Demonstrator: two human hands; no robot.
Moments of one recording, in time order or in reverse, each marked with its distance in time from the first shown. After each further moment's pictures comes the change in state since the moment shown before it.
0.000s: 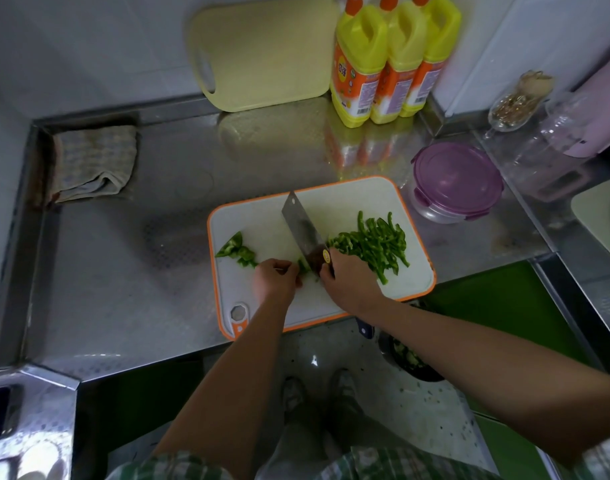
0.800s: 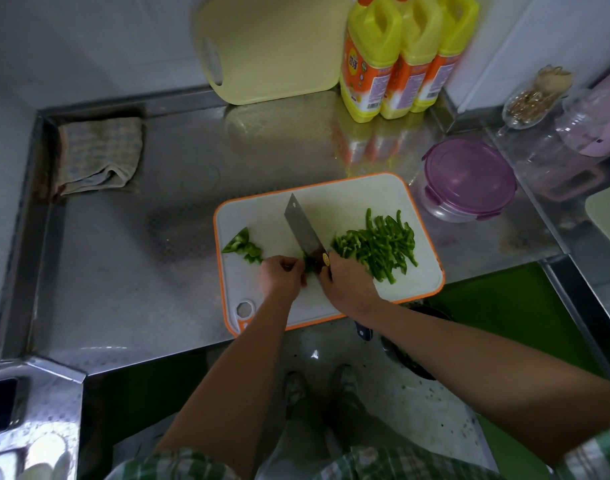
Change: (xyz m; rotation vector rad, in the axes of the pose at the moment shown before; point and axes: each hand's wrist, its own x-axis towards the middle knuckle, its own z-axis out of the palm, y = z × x) left_hand 0.007 -0.002 -0.004 0.087 -0.051 0.015; right_hand 0.006 -0.005 0.022 -0.037 -0.054 0.064
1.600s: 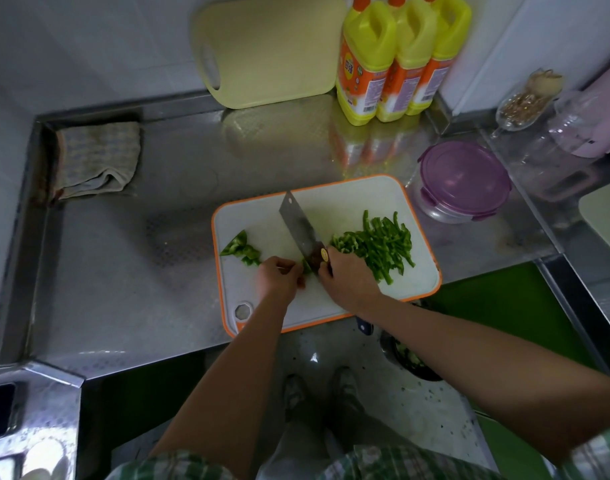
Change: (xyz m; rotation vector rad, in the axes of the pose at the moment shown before) left_hand -0.007 0.004 -0.005 -0.076 -0.011 0.001; right_hand 0.003 -0.001 -0.012 -0.010 0.049 -0.066
